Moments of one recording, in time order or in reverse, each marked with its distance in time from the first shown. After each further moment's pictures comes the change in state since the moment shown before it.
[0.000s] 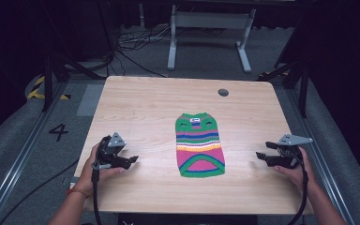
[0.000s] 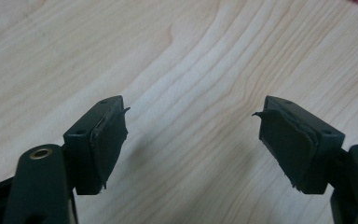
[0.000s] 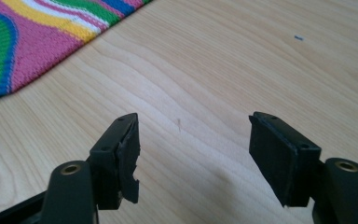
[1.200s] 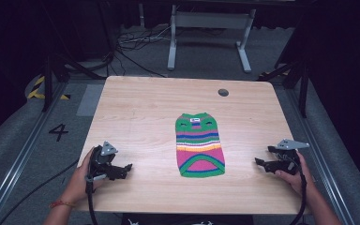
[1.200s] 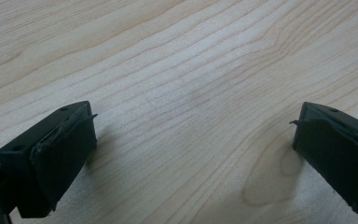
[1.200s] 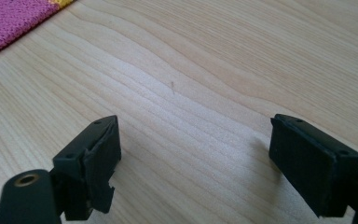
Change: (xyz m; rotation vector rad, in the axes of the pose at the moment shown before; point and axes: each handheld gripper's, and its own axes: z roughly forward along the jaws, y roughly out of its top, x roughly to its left) left arm -0.007 -0.040 -0.009 0.019 0.109 -0.150; right arm 0.002 -0.024 0.011 0.036 -0.031 0.055
